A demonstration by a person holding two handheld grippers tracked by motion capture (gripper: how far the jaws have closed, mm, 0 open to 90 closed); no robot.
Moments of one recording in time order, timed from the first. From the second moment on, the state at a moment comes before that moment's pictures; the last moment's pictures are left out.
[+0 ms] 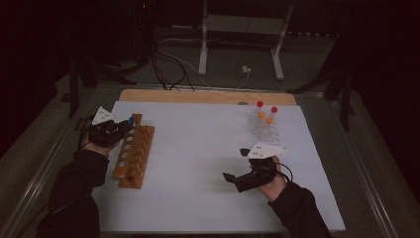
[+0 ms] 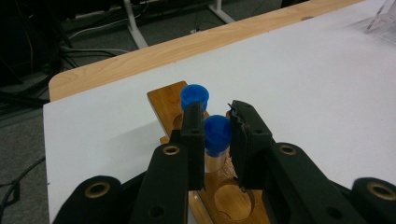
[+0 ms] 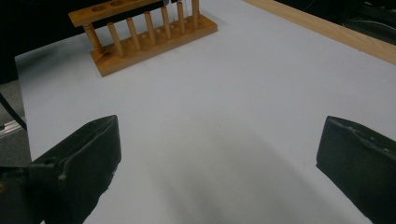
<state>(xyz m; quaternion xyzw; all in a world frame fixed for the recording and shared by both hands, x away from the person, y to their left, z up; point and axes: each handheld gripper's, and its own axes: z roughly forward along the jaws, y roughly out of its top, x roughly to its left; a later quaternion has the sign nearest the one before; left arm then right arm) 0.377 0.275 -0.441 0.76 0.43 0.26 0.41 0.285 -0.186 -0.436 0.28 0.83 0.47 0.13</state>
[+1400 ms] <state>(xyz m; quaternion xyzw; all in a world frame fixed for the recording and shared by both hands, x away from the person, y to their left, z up) 0.283 0.191 -0.434 0.79 0.28 0.12 0.54 0.326 -0.264 -0.401 0.36 0.76 0.49 0.22</state>
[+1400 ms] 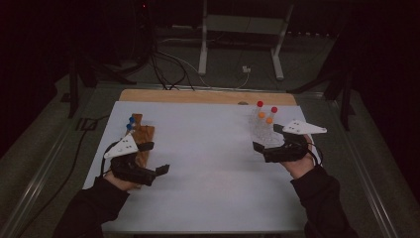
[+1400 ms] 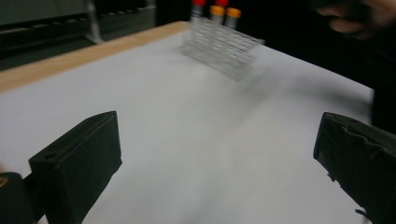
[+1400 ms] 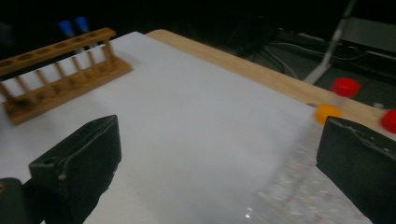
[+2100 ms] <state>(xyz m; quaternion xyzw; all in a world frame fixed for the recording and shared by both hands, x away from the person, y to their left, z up) 0.273 0.176 -0.449 0.80 0.26 0.09 0.54 0.385 -0.291 -0.452 0.45 0.75 0.41 0.25</state>
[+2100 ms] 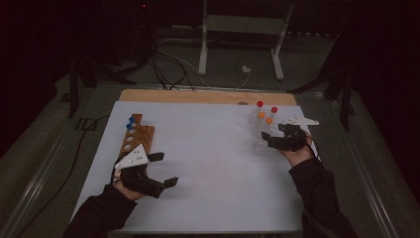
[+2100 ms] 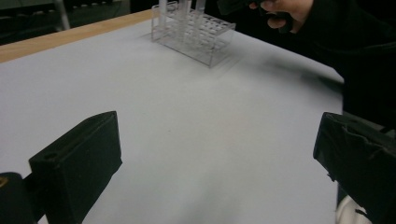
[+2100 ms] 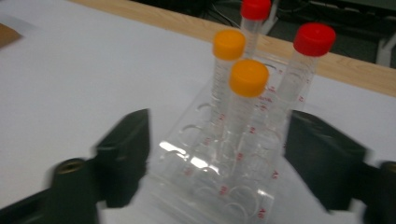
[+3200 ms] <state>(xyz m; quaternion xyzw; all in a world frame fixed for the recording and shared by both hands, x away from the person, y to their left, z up) 0.275 0.176 -0.450 0.80 0.26 0.08 0.53 0.416 -0.287 -0.457 0.47 0.76 0.38 0.25</state>
